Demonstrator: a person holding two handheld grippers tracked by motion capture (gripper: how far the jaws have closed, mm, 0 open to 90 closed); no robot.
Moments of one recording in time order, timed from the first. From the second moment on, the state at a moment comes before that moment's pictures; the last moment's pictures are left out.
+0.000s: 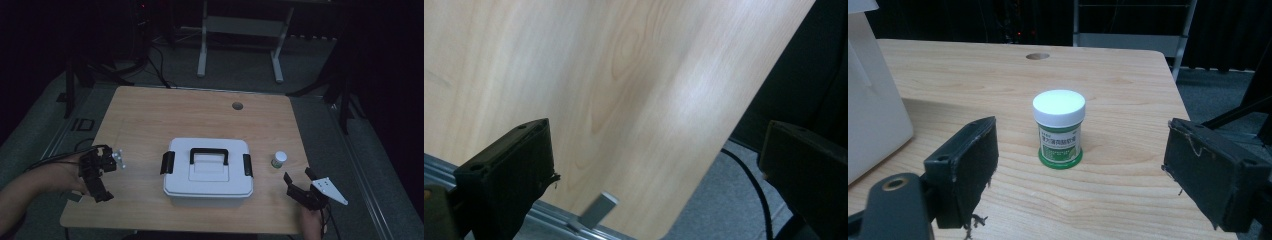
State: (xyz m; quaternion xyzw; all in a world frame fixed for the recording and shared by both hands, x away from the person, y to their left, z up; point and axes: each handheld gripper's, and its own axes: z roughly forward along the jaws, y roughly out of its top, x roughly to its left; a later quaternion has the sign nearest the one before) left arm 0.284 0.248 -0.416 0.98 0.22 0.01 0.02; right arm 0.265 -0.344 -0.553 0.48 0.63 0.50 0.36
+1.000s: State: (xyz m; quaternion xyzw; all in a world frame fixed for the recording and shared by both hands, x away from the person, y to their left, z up) left arm 0.316 0.133 -0.358 0.99 0.10 0.01 0.04; right arm 0.265 -0.345 -0.554 0.48 0.63 0.50 0.35
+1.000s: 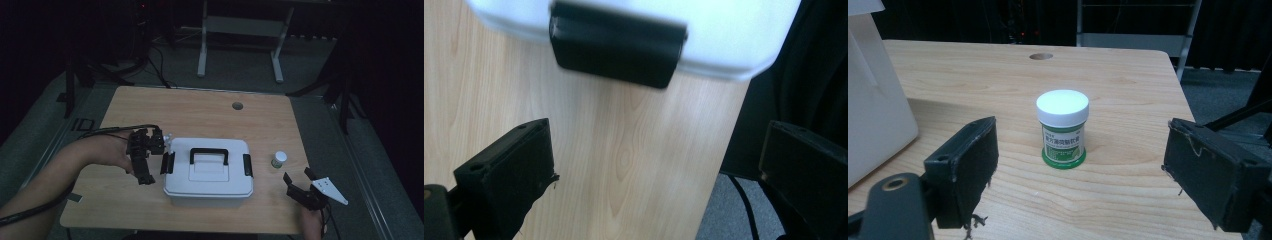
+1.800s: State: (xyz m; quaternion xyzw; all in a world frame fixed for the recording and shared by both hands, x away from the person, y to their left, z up) left arm 0.337 0.055 -0.366 1.00 0.04 0.02 0.02; right arm 0.265 -0.347 -0.554 0.47 0.63 0.51 0.34
